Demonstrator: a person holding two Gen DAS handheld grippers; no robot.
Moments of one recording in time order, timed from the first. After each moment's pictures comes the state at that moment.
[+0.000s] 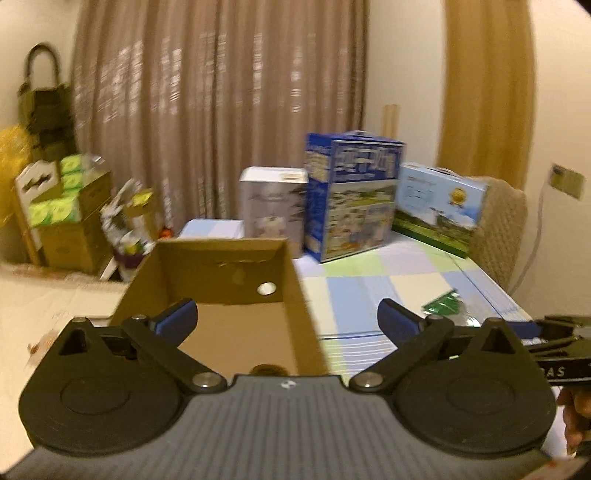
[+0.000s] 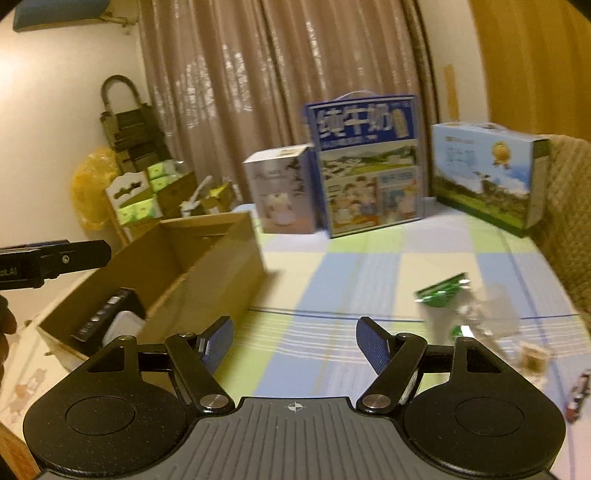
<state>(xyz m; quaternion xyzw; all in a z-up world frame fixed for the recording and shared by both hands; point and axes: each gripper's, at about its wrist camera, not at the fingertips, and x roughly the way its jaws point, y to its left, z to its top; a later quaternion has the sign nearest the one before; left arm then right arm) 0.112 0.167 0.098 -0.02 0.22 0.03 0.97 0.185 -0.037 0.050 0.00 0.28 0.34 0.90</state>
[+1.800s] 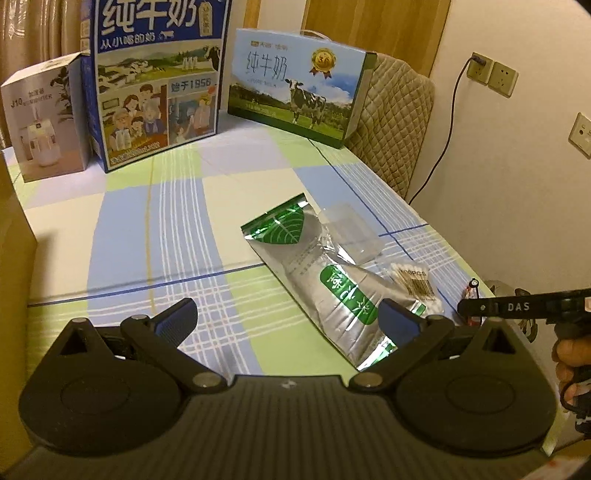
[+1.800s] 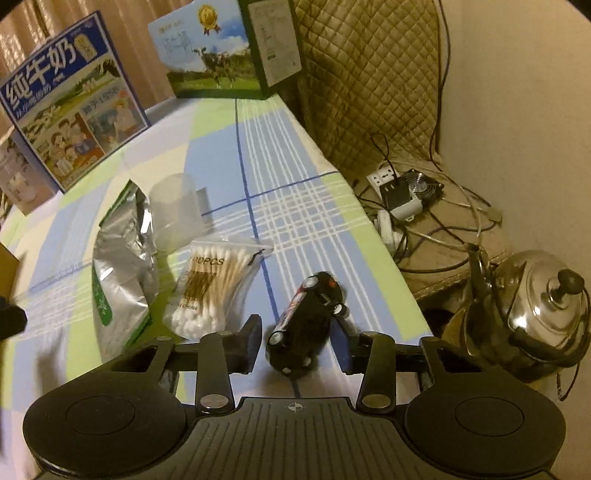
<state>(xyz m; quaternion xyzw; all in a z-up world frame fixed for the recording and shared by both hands) 0.277 -0.021 -0.016 -0.02 0.38 -0.15 0.91 0.323 -0.242 -0.039 0.05 0.47 0.08 0.88</state>
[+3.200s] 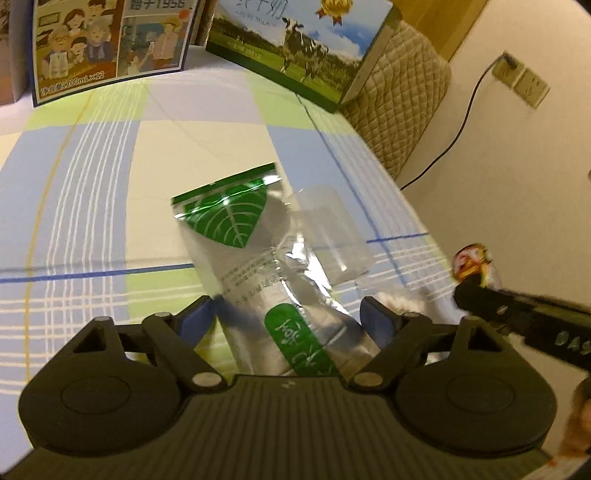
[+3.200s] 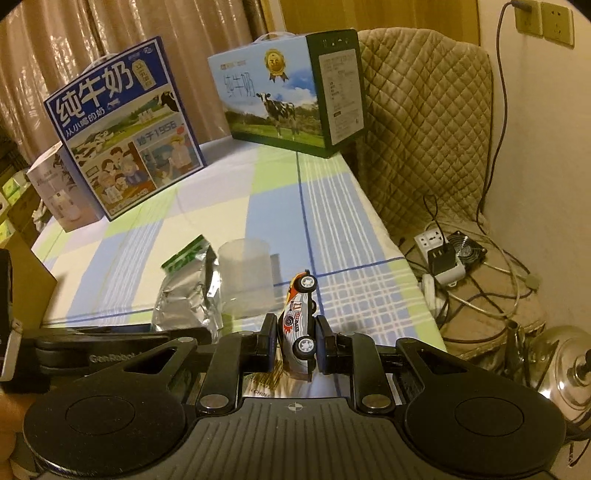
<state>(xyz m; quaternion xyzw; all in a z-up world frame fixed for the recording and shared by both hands) 0.362 -0.069 -0.072 -0.10 0.45 -0.17 0.87 0.350 -0.210 -0.006 0.04 0.41 0.15 0.90</state>
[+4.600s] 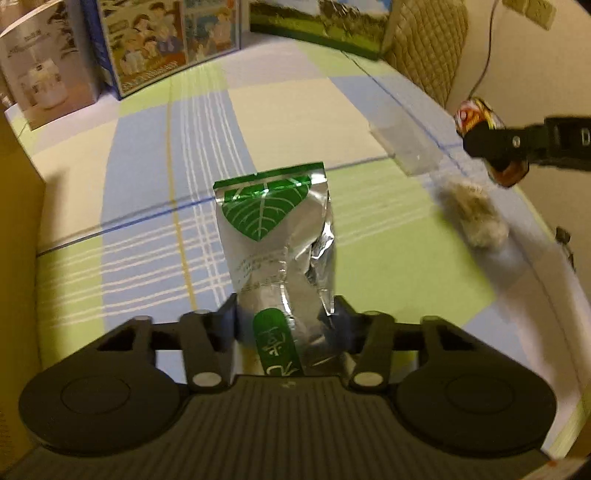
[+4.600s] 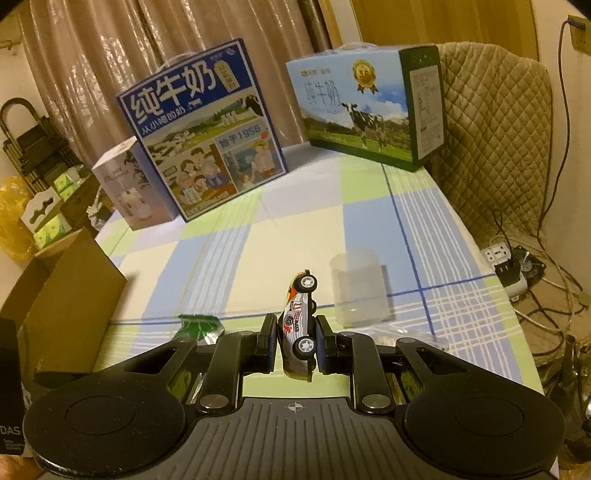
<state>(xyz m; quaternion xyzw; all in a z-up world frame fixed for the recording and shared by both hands) 0.290 -0.008 -0.061 0.03 0.49 -0.11 0.87 0.331 -0.152 0.018 0.06 0.39 0.24 0.89</state>
